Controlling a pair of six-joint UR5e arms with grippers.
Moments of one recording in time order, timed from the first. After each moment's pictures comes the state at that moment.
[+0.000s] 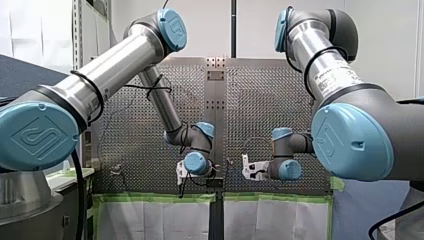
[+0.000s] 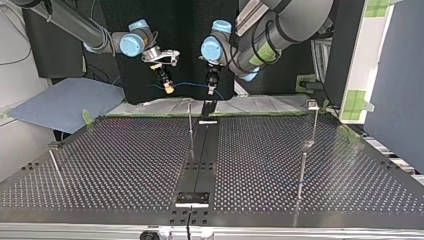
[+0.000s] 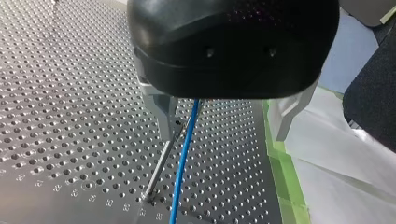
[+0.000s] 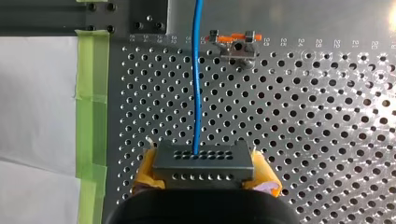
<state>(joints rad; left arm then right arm) -0.63 -2.40 -1.73 -2.49 -1.95 -1.83 1.95 -0.76 1.89 -0.90 1.22 1.50</state>
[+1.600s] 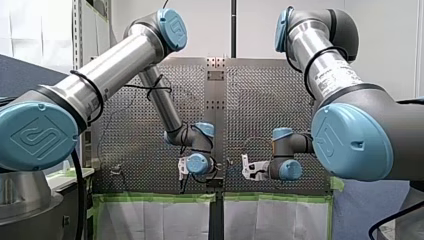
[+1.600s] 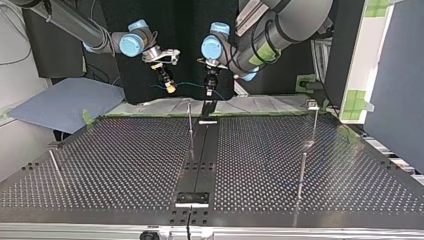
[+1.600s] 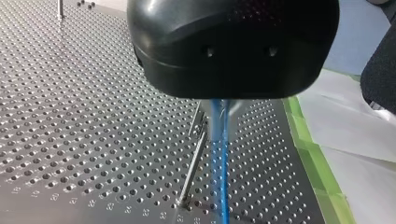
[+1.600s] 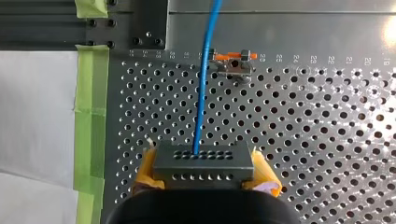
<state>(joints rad) -0.63 -2.40 -1.73 -2.38 -1.98 -1.73 1.95 -0.76 1.89 -0.90 1.18 1.49</state>
